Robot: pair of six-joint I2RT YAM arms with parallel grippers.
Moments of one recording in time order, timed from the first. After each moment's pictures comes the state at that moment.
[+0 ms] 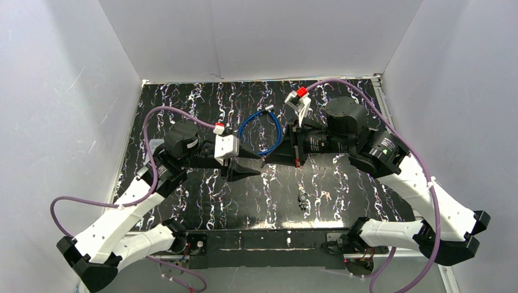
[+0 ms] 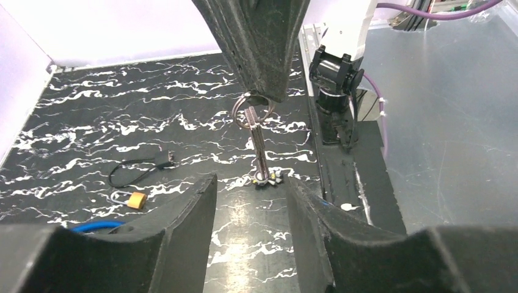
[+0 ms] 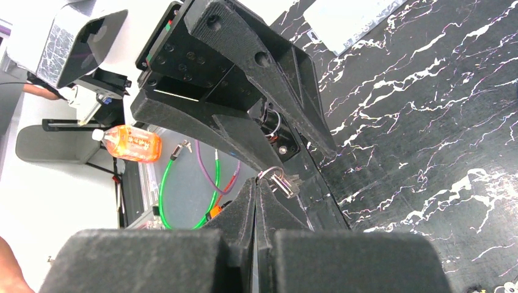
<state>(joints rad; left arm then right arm) -0.71 0.92 1.03 -0.31 0.86 0.28 0.92 1.13 1.51 -0.71 -0.49 0.51</state>
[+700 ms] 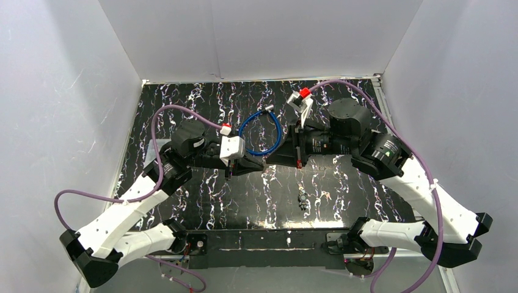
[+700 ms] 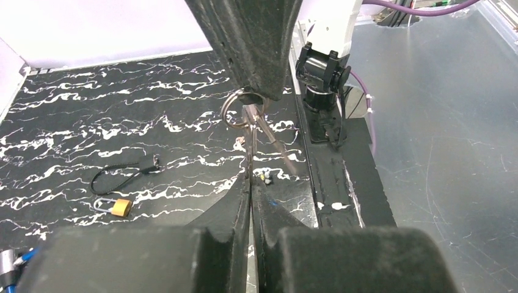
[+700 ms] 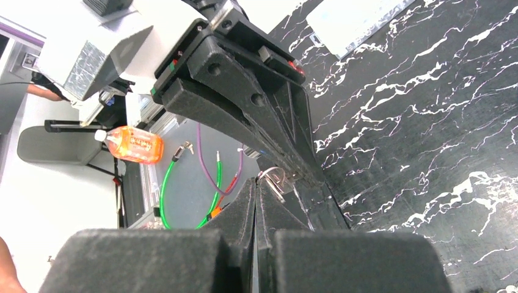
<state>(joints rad) -0.74 0.96 1.04 -0.30 0.88 0.27 0.92 1.11 1.50 -0.69 -0.49 0.52</state>
